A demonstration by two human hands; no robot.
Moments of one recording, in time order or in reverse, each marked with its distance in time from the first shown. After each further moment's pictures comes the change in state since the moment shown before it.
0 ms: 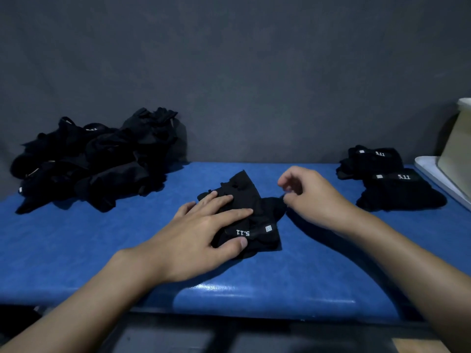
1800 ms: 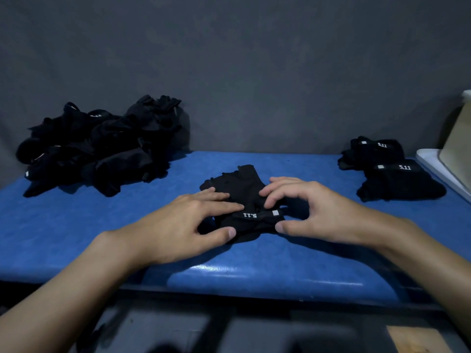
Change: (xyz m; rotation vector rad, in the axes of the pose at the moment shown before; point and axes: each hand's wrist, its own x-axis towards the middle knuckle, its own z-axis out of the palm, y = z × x) left_hand -0.015 -0.012 -0.010 -0.085 0.053 0.179; right_hand -0.039 -0.002 -0.013 0.089 -0.400 -0.340
